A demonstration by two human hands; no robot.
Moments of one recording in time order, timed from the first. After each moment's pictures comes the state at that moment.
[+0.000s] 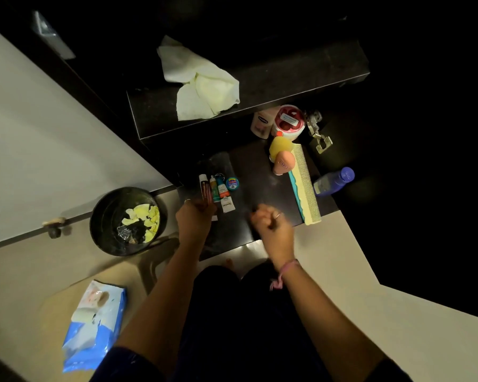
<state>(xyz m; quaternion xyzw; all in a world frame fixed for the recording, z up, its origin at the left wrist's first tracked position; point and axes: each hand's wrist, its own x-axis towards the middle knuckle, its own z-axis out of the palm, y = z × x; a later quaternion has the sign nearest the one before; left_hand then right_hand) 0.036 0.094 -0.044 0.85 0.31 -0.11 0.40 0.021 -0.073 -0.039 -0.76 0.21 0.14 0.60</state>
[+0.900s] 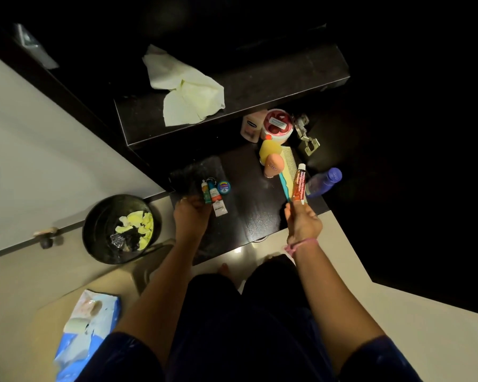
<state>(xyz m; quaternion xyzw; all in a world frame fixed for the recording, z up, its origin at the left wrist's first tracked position) 0.049 0.090 -0.047 0.88 0.25 -0.07 0.40 0.063 -0.119 -0.036 -0.41 0.51 -0.05 0.75</state>
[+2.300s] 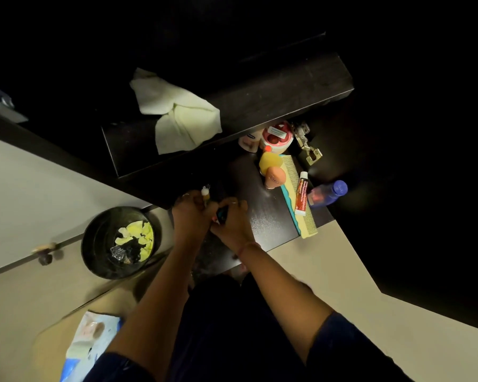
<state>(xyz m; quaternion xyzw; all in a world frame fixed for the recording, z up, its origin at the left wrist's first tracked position) 0.089 0.095 -0.028 0.89 0.21 -0.05 0.40 0.079 -0.009 -0.044 -0.87 0.09 0.23 0.43</state>
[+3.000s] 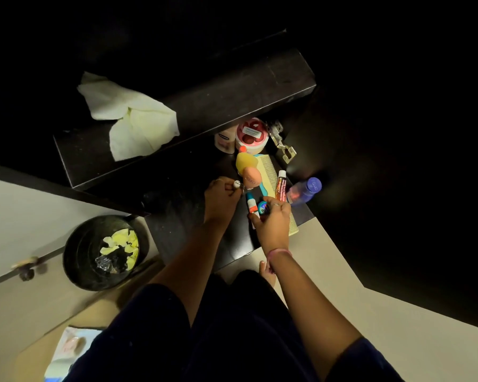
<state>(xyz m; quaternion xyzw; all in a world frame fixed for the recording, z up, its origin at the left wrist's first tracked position) 0.134 -0.003 -0.056 0.87 0.13 -0.07 0.48 0.081 -0.112 -0.039 -0.89 0.23 0.12 0.38</state>
